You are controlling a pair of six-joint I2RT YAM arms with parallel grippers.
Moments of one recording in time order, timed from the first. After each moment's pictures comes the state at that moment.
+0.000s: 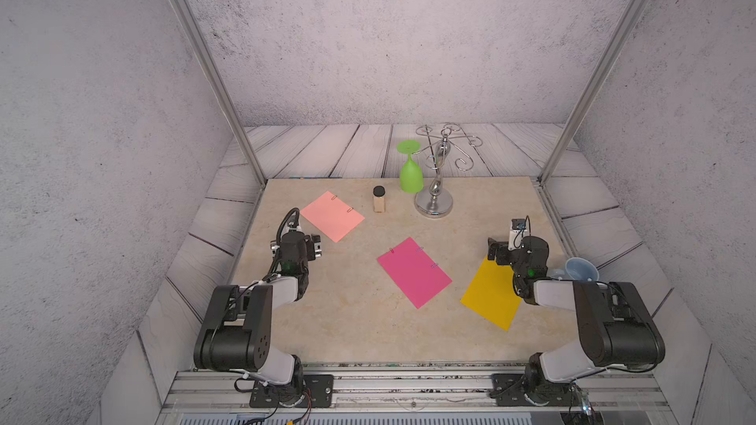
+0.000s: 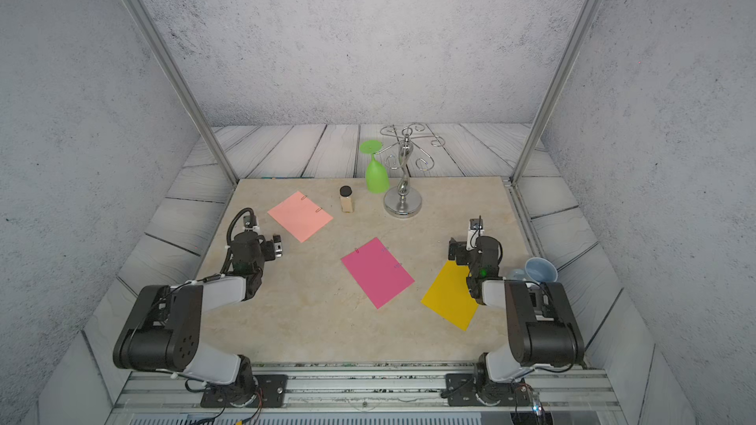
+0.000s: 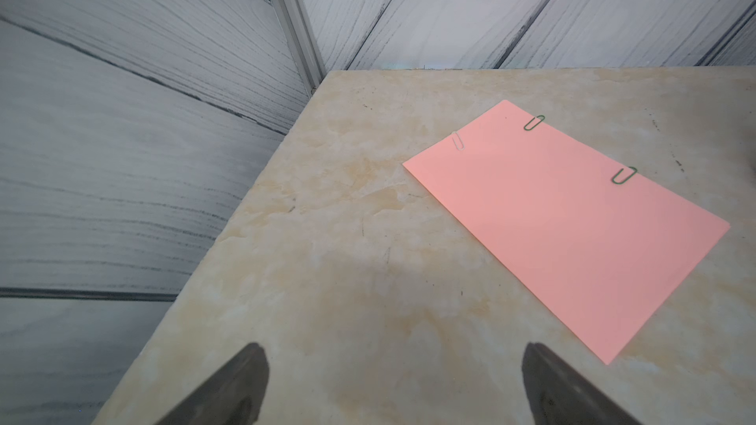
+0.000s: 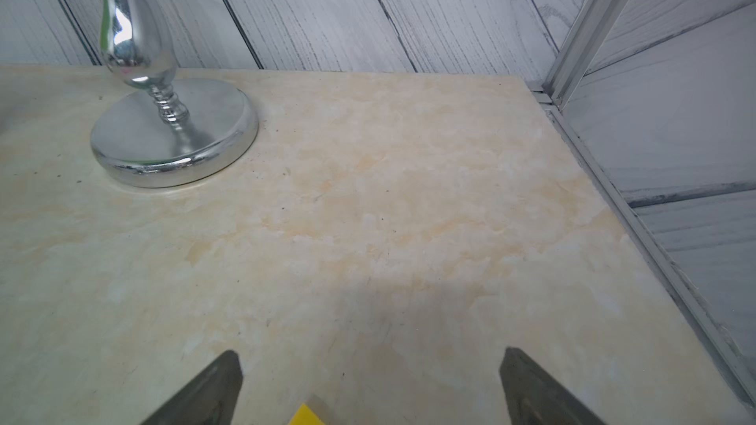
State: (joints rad) left arm -0.04 1.50 0.51 0.55 -0.30 -0.01; right arm 0.00 1.51 0.45 0.64 0.00 -0.03
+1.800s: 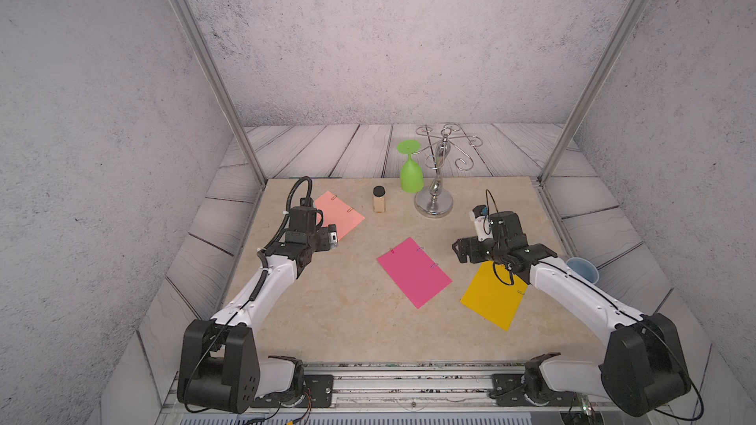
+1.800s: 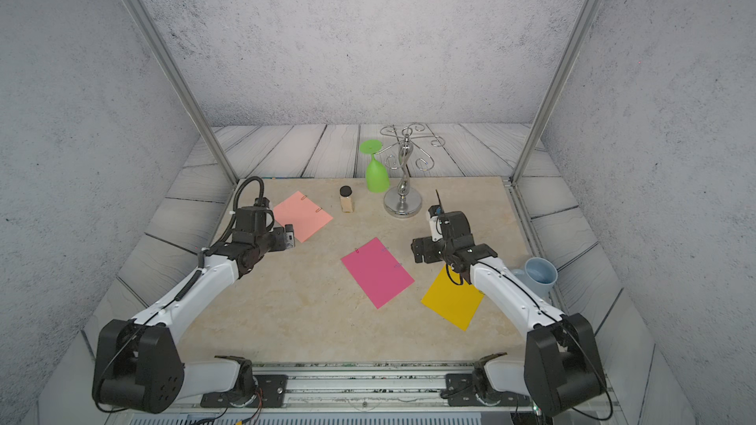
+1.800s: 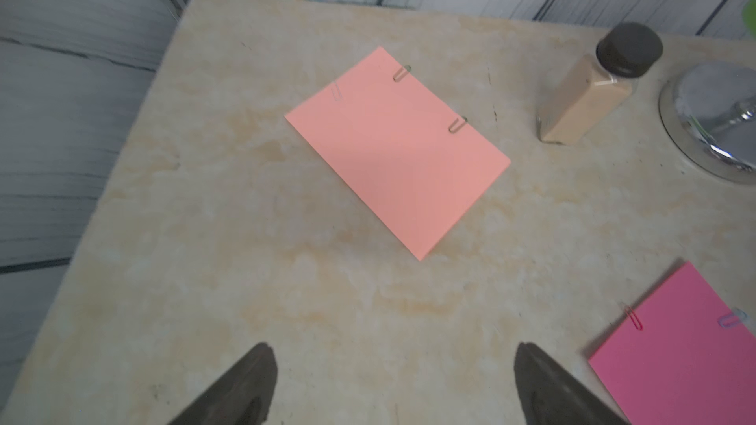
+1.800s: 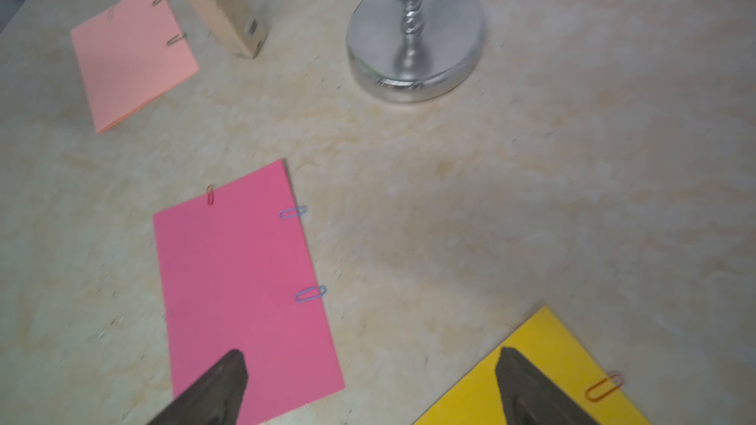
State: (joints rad) left arm -0.19 1.31 0.89 -0.35 -0.10 -0.22; right arm 0.36 1.30 0.87 -0.39 -0.12 0.13
